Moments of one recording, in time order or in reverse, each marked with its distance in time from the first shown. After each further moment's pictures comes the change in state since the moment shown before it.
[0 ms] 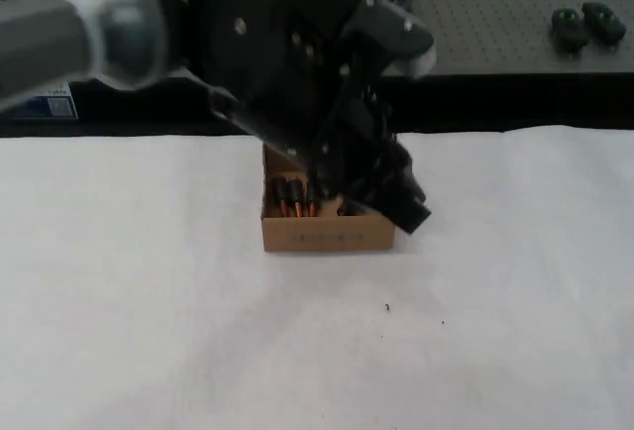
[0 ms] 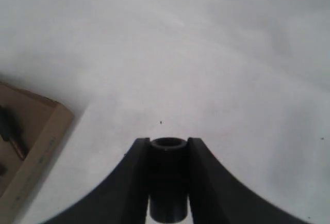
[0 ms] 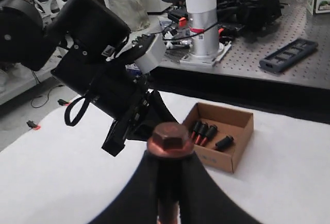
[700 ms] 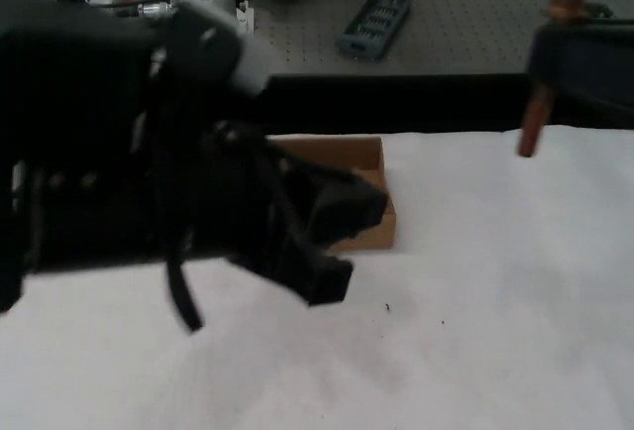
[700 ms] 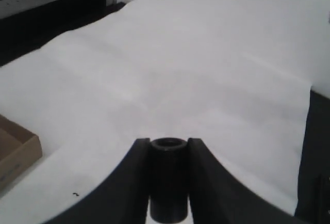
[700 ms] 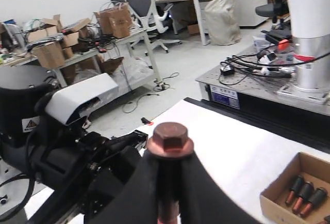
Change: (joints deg) left arm -0.2 -34.0 36.4 -34.3 2.6 -21.1; right arm 3.8 20.6 0.1 -27.8 -16.1 2.6
